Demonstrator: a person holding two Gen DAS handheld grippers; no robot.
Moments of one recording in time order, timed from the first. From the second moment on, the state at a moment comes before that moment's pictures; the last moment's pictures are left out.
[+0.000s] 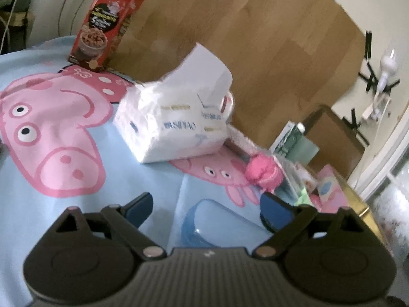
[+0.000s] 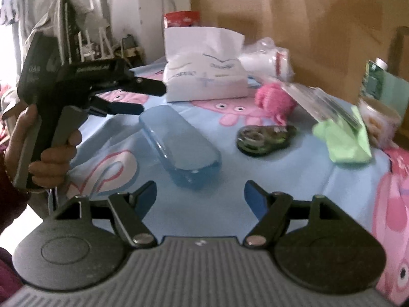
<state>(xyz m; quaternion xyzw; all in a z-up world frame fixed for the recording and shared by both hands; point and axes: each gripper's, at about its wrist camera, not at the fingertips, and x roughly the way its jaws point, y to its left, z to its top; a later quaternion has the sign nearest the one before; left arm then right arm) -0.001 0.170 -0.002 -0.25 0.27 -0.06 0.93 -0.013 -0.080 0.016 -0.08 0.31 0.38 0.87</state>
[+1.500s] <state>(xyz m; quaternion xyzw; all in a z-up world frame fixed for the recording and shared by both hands) 0.051 -0.037 0.039 -0.06 0.29 -0.22 0.93 -0.026 -0.284 0.052 0.05 0.15 0.10 0.98</state>
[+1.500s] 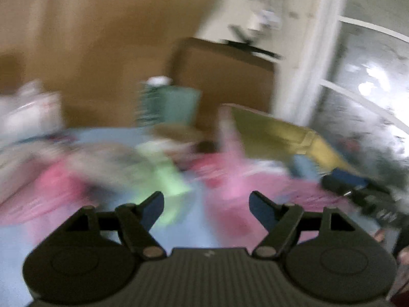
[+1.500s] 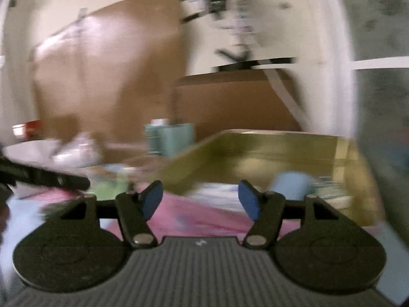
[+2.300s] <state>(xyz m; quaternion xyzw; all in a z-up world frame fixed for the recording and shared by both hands) 0.028 0.127 -0.003 -0.19 0.26 -0.05 0.95 0.146 -0.087 0.032 -0.16 0.25 0.18 0.94</state>
